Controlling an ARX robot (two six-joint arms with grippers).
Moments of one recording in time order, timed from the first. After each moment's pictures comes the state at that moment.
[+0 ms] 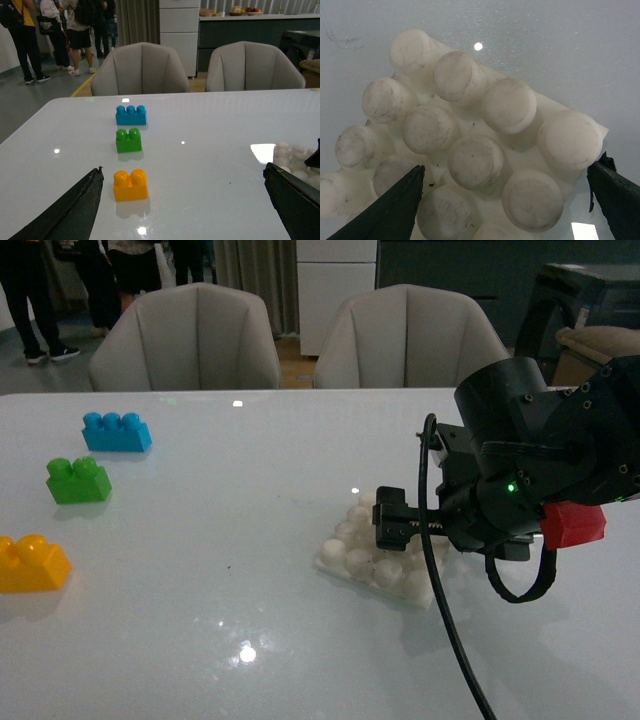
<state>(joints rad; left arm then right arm) 0.00 0.01 0.01 0.00 0.00 0.00 0.29 2.28 1.32 0.08 -0.07 0.30</state>
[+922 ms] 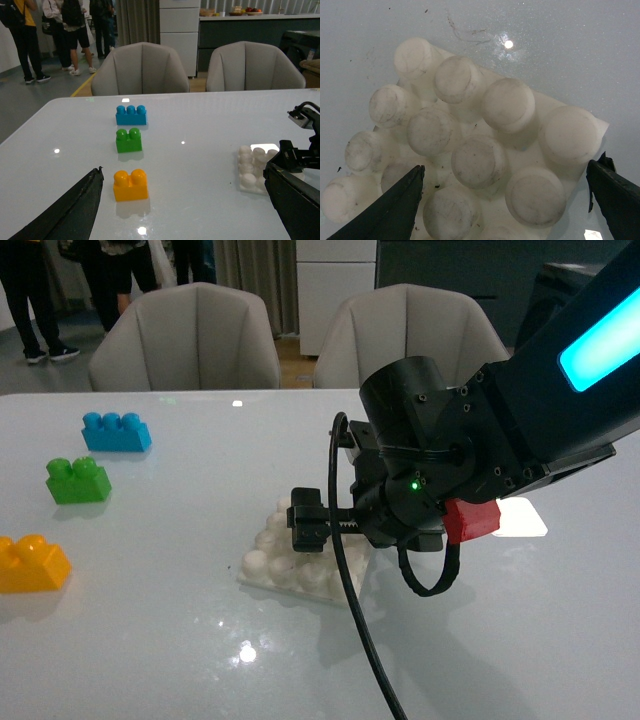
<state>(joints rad) 0.00 0.01 0.01 0.00 0.00 0.00 0.42 2.37 1.47 0.04 -0.12 0.30</state>
